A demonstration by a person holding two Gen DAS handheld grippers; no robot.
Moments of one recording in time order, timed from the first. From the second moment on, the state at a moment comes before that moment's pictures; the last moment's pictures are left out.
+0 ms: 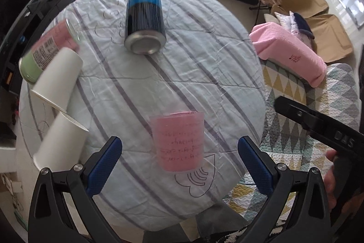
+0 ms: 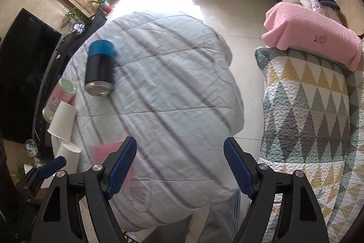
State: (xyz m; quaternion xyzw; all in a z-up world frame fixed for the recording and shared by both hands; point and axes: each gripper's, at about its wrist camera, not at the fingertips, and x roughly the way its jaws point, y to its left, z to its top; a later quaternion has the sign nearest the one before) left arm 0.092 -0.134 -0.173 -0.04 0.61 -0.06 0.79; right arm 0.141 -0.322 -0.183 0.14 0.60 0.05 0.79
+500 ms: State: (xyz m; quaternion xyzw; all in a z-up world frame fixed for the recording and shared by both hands) left arm 0.107 -0.126 -0.224 -0.10 0.65 0.03 0.75; right arm 0.150 -0.338 -0.217 0.13 0.62 0.13 0.77
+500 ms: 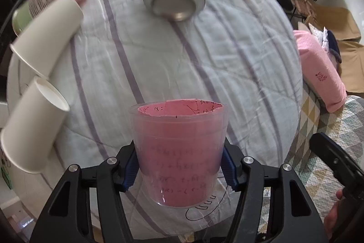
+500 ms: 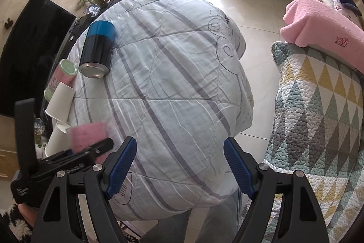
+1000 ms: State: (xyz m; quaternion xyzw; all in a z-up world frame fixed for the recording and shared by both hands) left arm 0.126 -0.120 -0.167 -0.09 0.54 -0.05 0.84; right arm 0.150 -0.321 -0.215 0.16 0.61 0.17 0.76
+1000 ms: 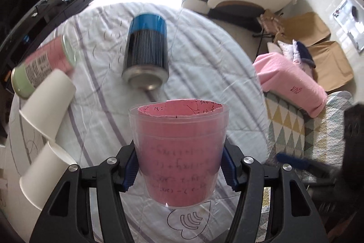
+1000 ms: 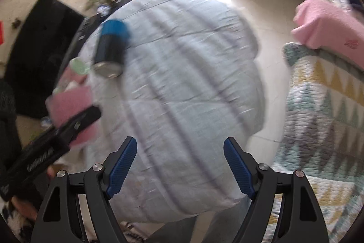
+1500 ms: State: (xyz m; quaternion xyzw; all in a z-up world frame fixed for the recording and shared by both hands) left arm 0.125 -0.124 -0.178 -0.08 0.54 -0.07 0.83; right arm 0.145 -0.263 -0.242 0.26 0.58 0.31 0.71
